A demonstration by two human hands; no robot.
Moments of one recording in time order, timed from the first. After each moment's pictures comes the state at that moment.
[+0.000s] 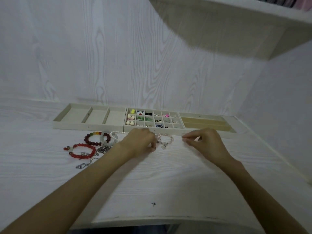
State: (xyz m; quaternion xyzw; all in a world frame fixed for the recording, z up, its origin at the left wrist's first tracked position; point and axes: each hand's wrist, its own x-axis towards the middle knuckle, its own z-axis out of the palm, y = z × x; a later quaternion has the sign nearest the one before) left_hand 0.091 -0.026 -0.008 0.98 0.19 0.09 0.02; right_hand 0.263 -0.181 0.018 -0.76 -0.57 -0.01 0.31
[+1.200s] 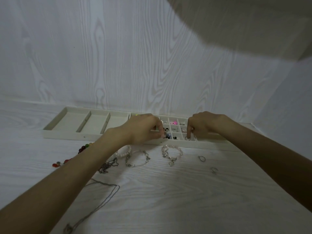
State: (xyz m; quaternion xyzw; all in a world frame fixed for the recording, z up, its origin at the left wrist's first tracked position) left_hand 0.114 0.038 0.031 0.96 0.19 0.12 0.15; right_hand 0.335 -0.036 0.056 -0.72 -0.64 0.03 -0.27
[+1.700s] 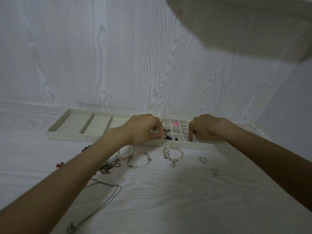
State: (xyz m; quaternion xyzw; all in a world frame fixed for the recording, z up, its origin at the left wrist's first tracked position) left_hand 0.109 0.038 0.035 0.97 0.18 0.12 0.14; right_hand 0.326 -0.044 0.058 -0.70 -0.65 -0.02 -0.30
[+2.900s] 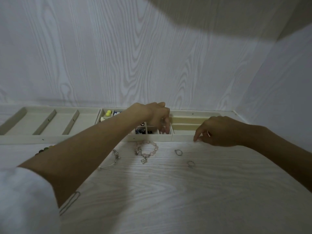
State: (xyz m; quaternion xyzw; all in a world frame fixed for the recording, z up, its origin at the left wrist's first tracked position) left_hand 0.263 0.048 0.024 0.99 0.08 -0.09 0.05; right_hand 0.375 -0.150 0.060 -0.75 -0.65 0.03 -0.12
